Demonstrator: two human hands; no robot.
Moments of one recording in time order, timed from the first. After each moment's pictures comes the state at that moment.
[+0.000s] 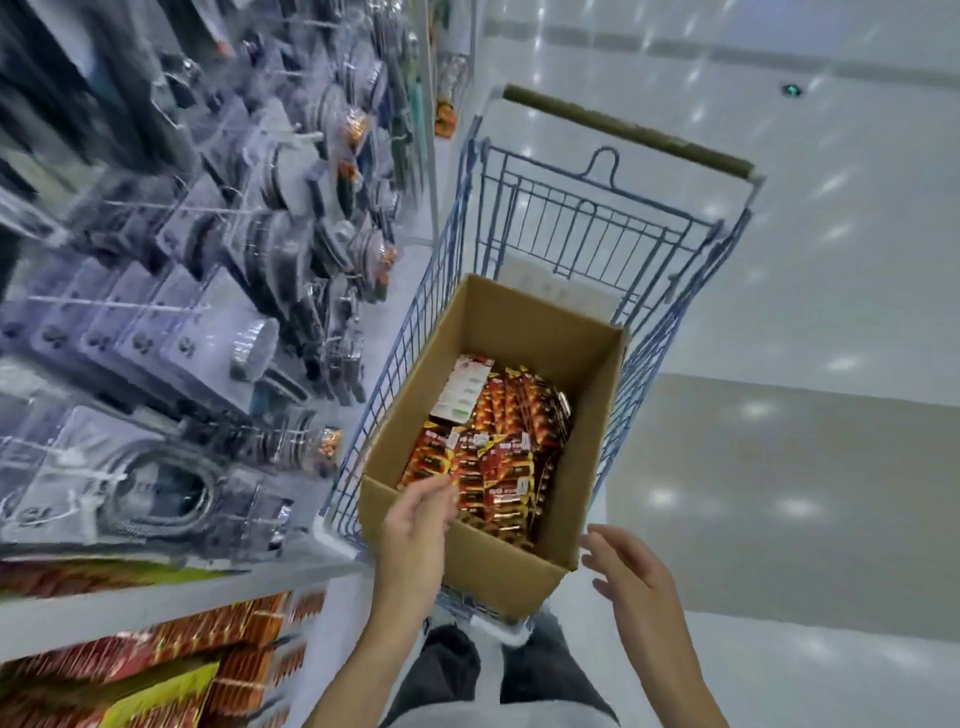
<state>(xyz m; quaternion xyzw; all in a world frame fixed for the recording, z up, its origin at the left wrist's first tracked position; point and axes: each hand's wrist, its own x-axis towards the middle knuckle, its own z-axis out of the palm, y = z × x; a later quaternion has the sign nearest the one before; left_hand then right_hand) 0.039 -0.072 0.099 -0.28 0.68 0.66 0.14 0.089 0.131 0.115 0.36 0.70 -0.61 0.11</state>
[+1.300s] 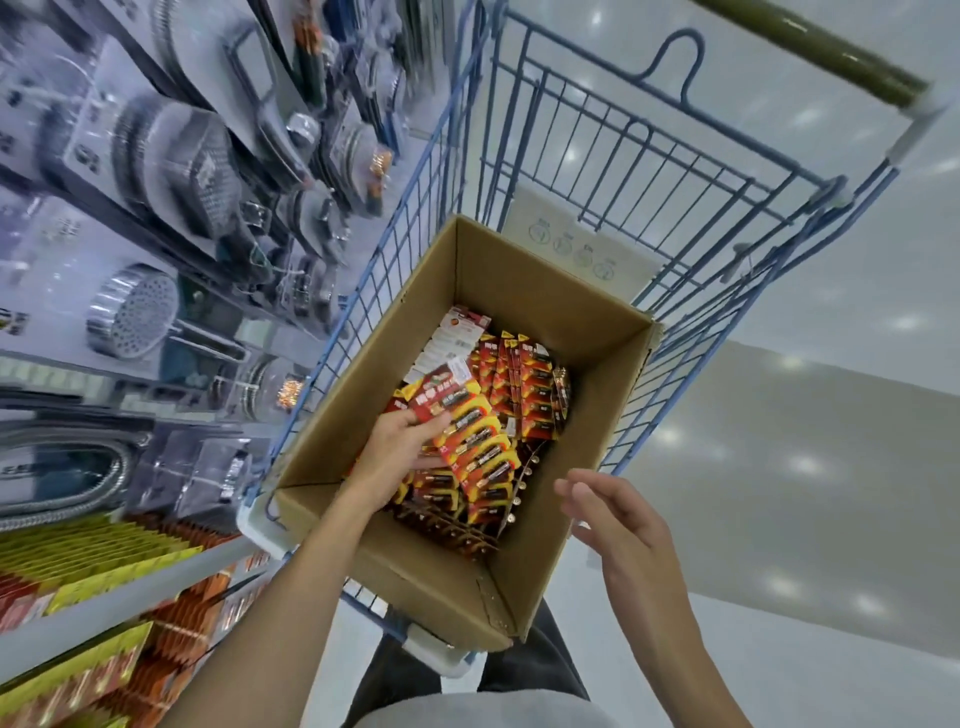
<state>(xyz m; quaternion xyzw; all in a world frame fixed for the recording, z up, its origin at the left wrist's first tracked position) -0.116 -0.039 -0.041 -0.32 0.61 0.67 0.27 -0.048 0.188 0.088 0.32 0.70 -0.61 0.21</state>
